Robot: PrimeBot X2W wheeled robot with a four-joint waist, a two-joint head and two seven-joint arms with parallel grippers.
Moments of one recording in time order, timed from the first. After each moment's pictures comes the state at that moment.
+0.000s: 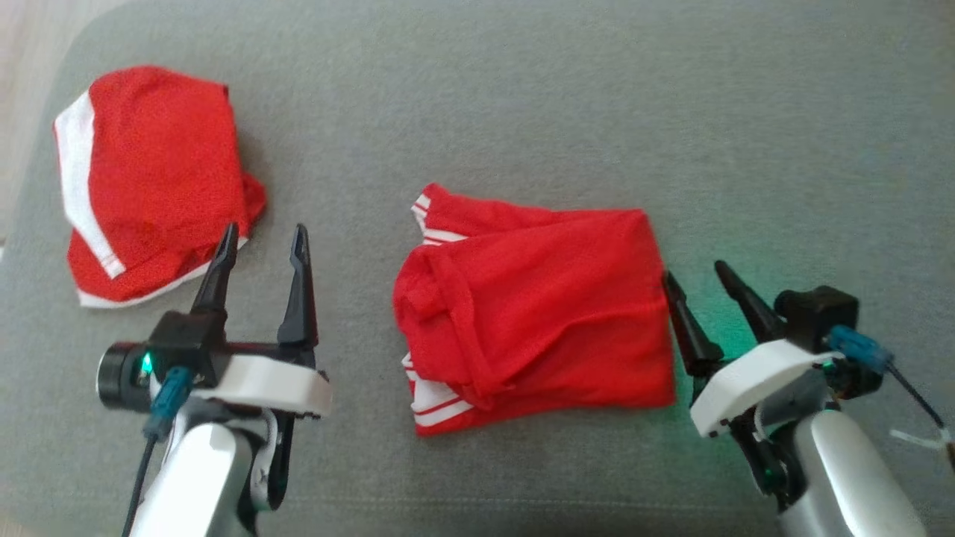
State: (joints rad) left arm -0.17 0.24 -0.38 0.06 -0.28 0.26 -0.24; right arm -0.15 -0.12 0.17 0.20 0.26 0.13 0.09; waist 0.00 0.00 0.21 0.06
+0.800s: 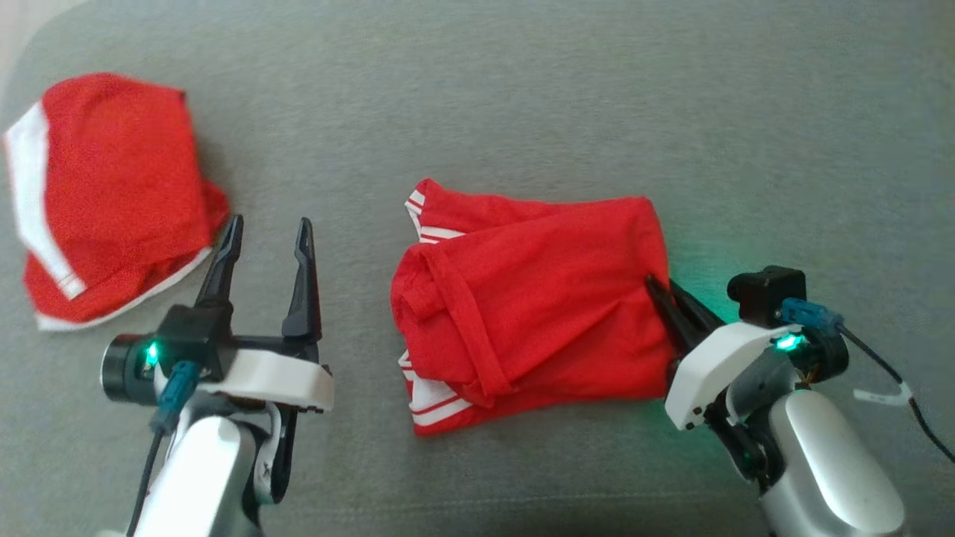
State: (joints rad) left arm -0.20 0.22 -0.37 0.09 -0.26 0.25 -0.25; right arm -0.23 -0.12 0.25 0.30 0.28 0.13 0.21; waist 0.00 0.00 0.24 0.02
